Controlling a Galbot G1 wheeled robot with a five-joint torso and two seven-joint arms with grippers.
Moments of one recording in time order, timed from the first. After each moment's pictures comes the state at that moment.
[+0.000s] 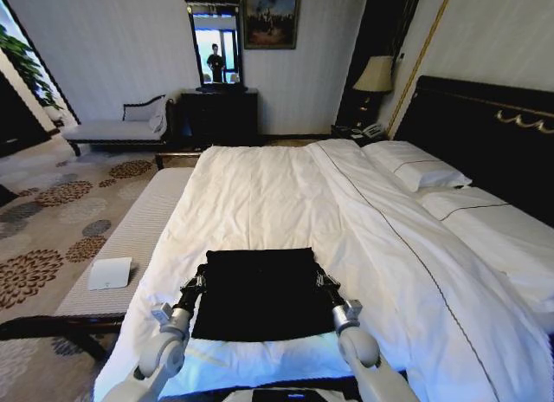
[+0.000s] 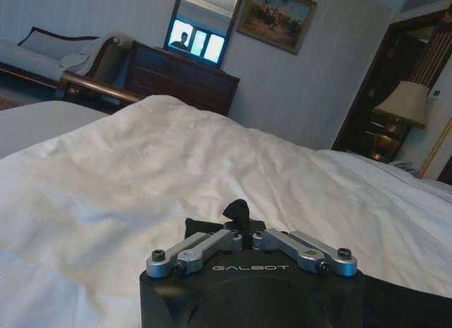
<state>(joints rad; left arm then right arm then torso) 1.49 -1.07 -0.36 -1.90 -0.75 -0.10 -0.16 -1.44 1.27 0.39 1.77 0.34 0.10 0.04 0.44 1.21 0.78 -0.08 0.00</state>
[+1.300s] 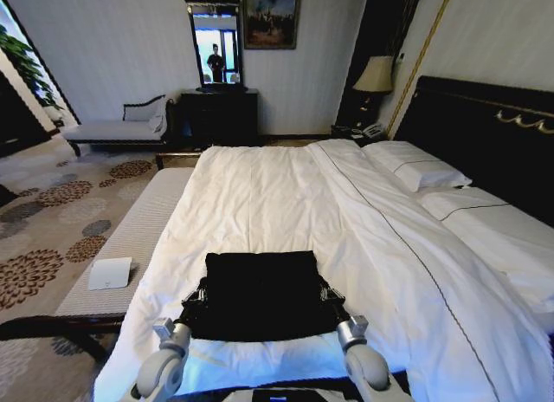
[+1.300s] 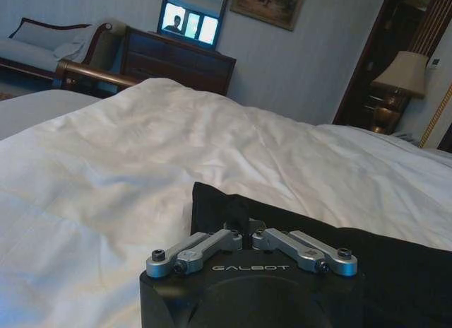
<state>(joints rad) 1.58 -1.06 -0.36 -1.88 -0.69 -0.13 -0.14 -1.52 1.28 0.40 1.75 0.29 0.12 0.03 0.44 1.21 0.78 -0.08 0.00</state>
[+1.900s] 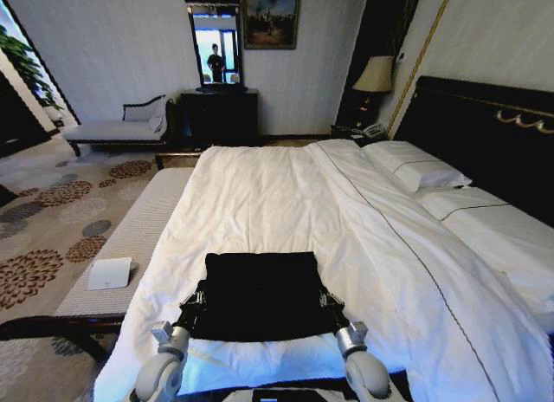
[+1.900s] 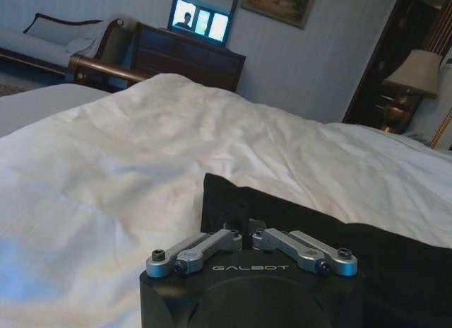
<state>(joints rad) 1.61 -1.09 -0.38 -1.88 -0.68 -0.13 -0.13 -1.56 1.29 0.40 1.77 0.27 0.13 0.03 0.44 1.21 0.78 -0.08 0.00</state>
